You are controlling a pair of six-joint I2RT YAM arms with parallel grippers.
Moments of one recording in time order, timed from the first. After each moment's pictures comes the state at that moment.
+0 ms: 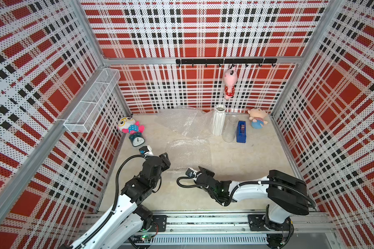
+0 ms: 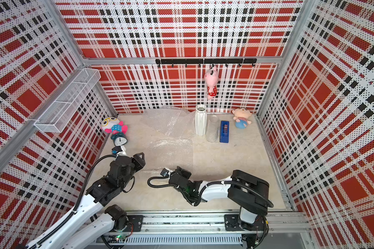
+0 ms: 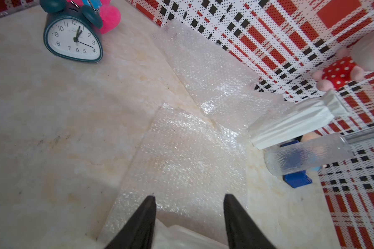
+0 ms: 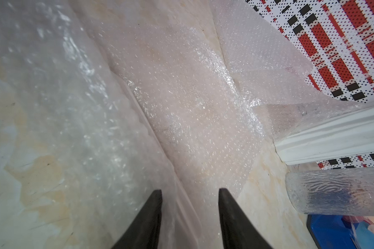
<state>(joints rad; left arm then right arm) -0.60 0.68 0.58 -0.43 -0.44 -0.91 1.20 1.67 0.74 0.32 0.63 -0.28</state>
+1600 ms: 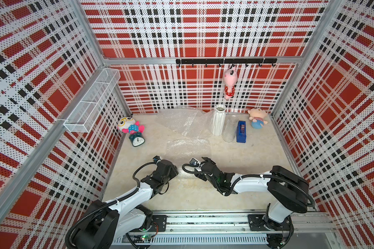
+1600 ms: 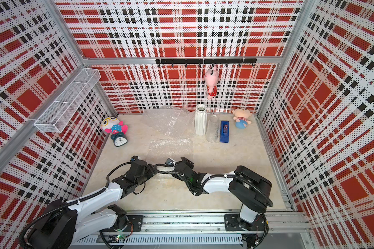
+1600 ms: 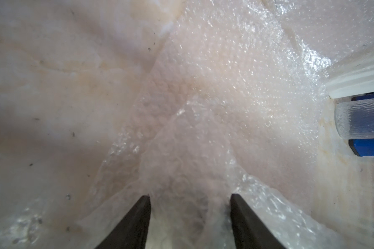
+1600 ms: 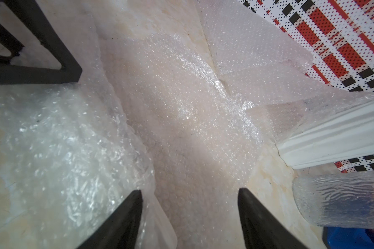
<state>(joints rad) -0.48 1.11 0.35 -0.06 -0.17 -0.96 1.06 1.64 0.75 0.35 0.47 -0.30</state>
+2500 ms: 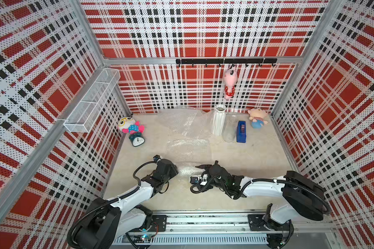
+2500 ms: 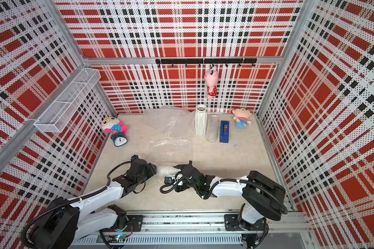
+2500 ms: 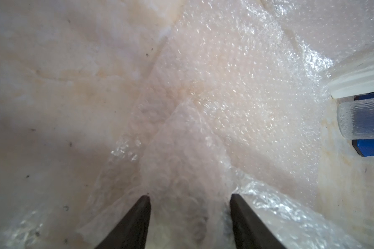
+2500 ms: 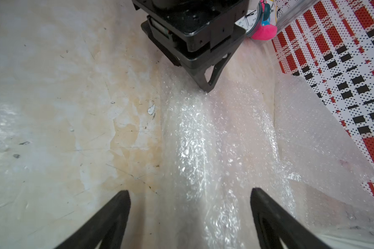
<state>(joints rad) -0.46 1.13 0.35 -0.03 -0.16 -0.94 1.06 1.53 0.65 0.34 0.02 -0.72</state>
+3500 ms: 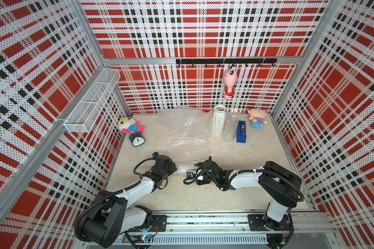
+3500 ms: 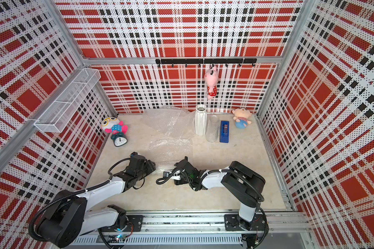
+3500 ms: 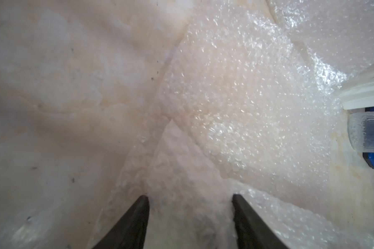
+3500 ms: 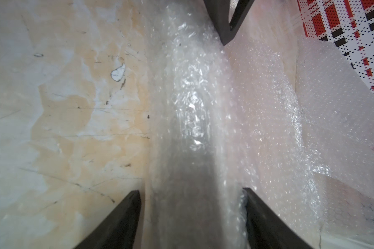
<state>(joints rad) -0.35 1.24 0.41 0.01 -0.11 -0.86 0.98 1.76 0.77 0.33 0.05 -0.76</state>
